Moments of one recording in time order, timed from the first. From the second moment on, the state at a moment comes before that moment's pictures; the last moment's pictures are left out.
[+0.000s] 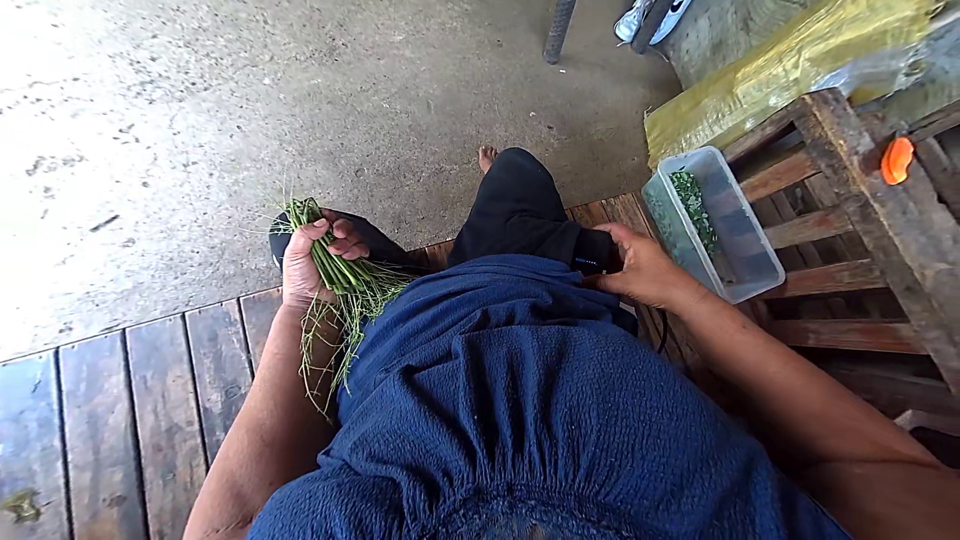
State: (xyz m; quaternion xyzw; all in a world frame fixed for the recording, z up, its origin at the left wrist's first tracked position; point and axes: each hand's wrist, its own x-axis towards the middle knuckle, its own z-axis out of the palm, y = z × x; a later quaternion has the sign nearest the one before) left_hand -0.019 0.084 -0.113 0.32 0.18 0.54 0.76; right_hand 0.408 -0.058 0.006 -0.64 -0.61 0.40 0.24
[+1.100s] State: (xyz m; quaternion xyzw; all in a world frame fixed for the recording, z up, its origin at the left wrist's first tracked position) left_hand -0.019 0.084 -0.112 0.32 0.18 0.54 0.76; right_hand 0.365 -0.044 0.040 -0.65 -0.67 0.34 0.11
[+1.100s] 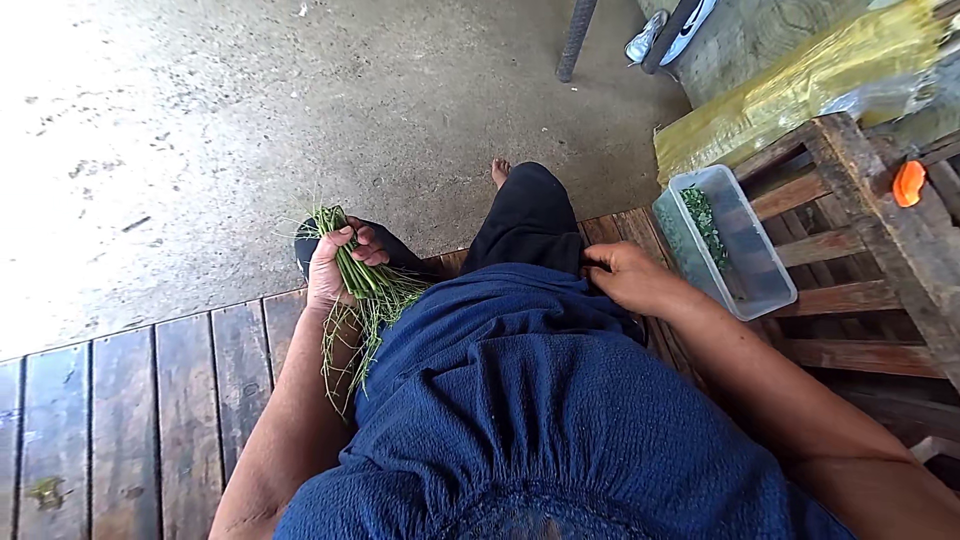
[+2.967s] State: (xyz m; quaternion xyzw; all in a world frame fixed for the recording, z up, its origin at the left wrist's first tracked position) left_hand -0.008 0.085 -0.101 0.25 0.18 0.53 0.79; right_hand 0.377 0.005 0.000 -0.45 -0.86 0.20 0.13
